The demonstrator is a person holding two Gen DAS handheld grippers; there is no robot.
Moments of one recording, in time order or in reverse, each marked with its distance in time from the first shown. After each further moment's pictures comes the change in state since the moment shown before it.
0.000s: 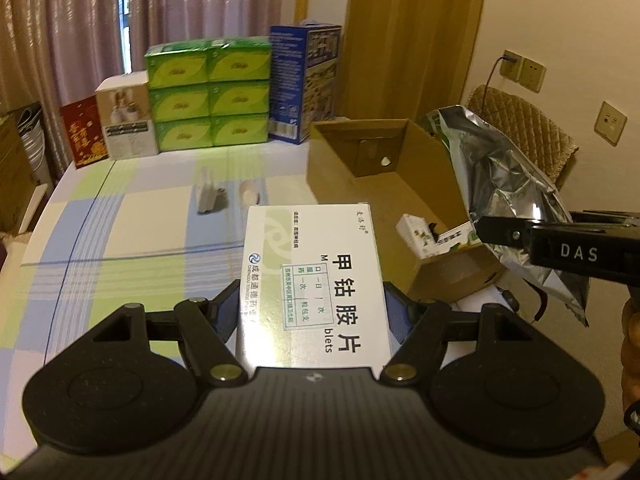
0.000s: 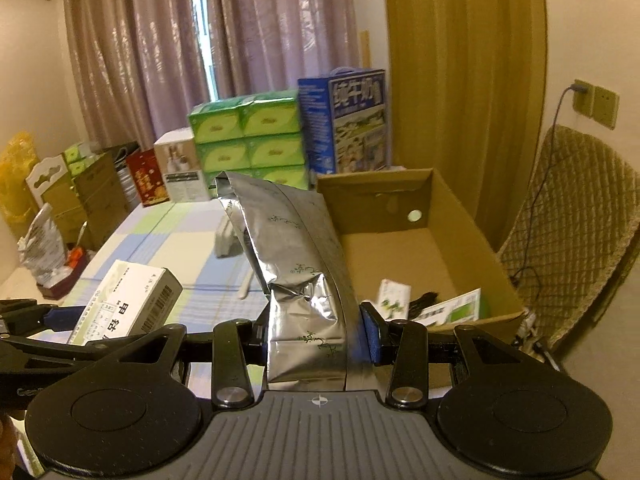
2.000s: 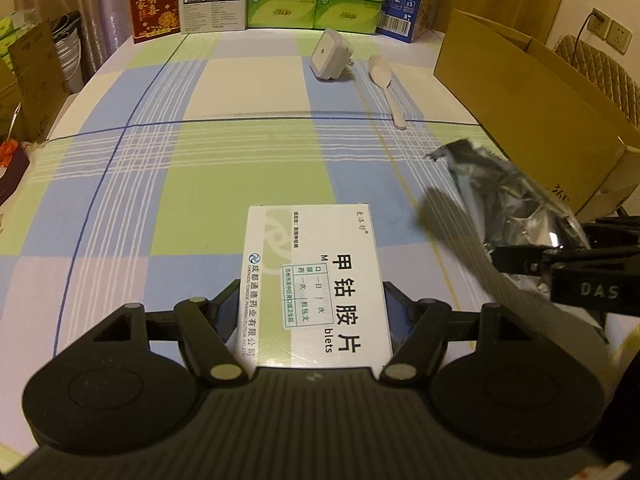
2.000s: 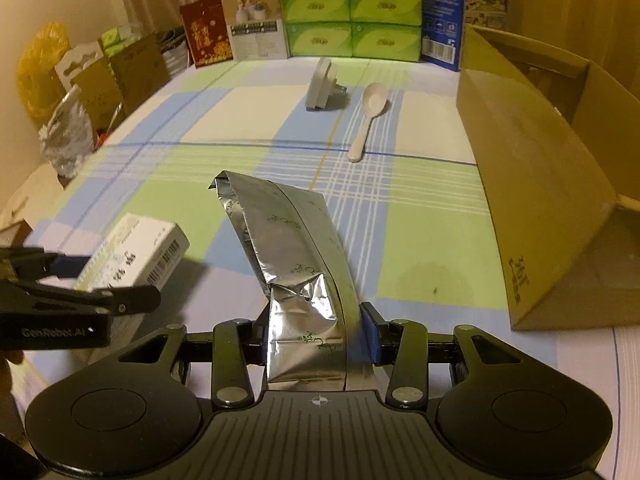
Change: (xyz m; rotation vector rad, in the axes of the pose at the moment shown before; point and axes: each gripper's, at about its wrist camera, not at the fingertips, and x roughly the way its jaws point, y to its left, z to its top) left arm 0.084 0.168 -0.103 -0.110 0.201 0.090; right arm 0.153 0.117 -0.096 -0.108 0.288 0.120
